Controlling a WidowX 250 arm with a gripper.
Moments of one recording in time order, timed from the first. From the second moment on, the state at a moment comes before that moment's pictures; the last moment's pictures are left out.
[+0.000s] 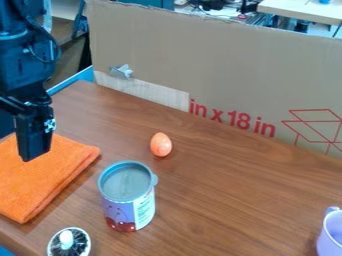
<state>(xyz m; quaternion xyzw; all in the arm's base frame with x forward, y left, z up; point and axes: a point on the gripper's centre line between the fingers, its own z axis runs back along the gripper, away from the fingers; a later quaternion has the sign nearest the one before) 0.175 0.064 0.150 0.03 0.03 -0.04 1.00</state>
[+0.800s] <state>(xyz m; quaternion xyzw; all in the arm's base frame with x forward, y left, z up) 0.202 0.139 0.125 0.04 0.02 0.00 1.00</state>
